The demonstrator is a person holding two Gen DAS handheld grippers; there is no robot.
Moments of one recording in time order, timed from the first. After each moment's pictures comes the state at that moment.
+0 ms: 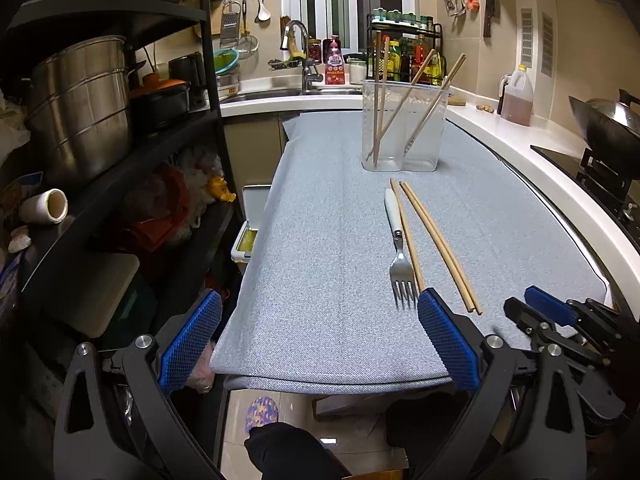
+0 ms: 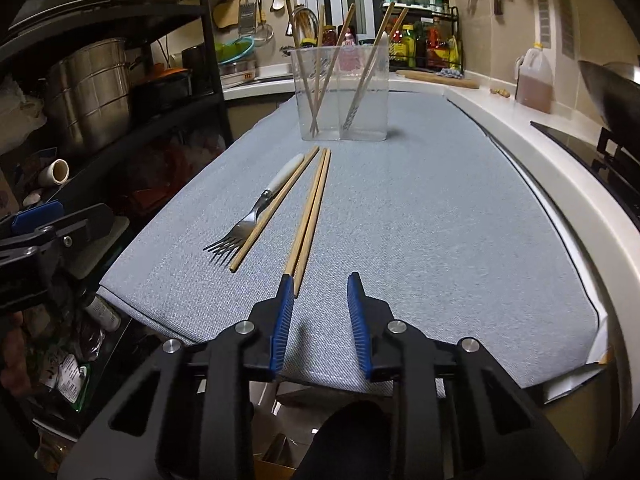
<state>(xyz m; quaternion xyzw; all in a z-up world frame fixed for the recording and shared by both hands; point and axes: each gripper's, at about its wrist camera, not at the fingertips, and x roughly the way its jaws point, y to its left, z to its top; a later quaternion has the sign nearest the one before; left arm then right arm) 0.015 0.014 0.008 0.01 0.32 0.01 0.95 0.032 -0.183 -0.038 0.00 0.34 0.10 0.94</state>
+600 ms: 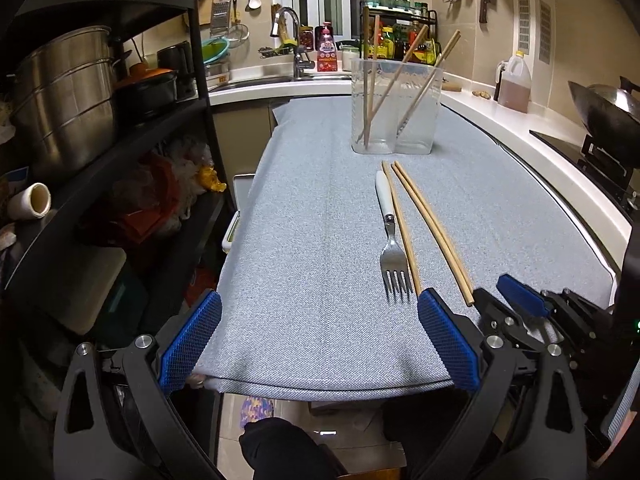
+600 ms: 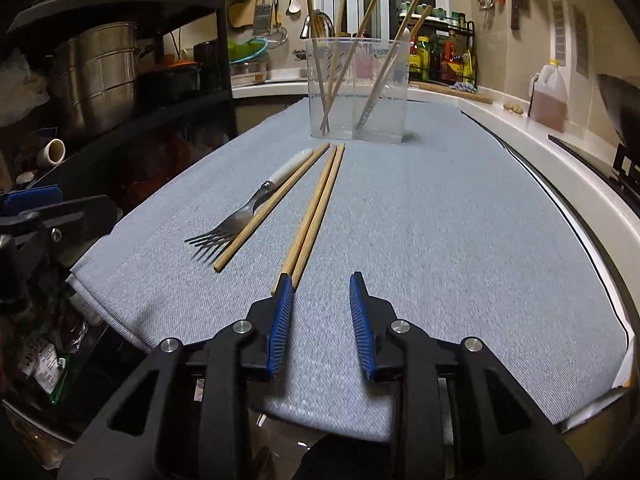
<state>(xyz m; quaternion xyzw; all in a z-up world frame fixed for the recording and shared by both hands) 0.030 0.002 -0.014 0.01 0.34 0.00 0.94 0.050 -0.171 -0.066 -0.03 0.31 0.11 0.95</state>
